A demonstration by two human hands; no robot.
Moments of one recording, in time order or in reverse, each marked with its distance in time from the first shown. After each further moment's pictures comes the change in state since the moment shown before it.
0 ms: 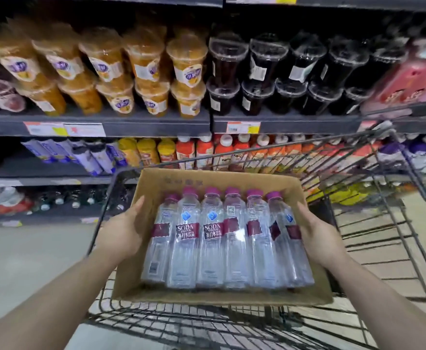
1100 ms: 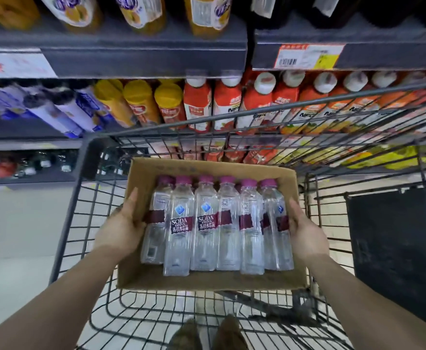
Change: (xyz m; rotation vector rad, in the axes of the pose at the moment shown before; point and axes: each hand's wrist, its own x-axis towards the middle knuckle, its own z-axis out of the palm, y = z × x) left_hand 0.094 -0.080 0.113 0.001 -0.193 -0.175; right_hand 0.076 -0.017 0.184 0.046 -0.191 0.200
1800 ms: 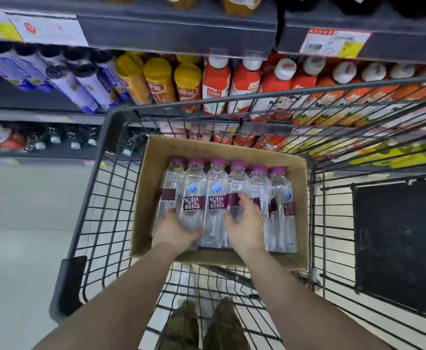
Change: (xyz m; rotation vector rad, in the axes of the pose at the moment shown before) left_hand -0.056 0.050 0.050 -0.366 -0.266 -0.230; right_hand -0.073 -0.115 0.062 0.436 -0.089 -0.048
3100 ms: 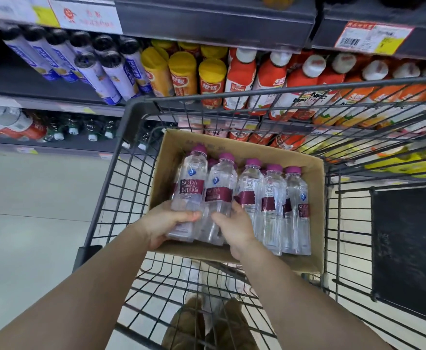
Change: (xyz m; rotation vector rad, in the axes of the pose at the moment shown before) left_hand 0.002 -0.026 -0.066 -0.715 -0.528 0.063; right_hand -0.012 -0.024 0.040 0.457 -0.353 0.286
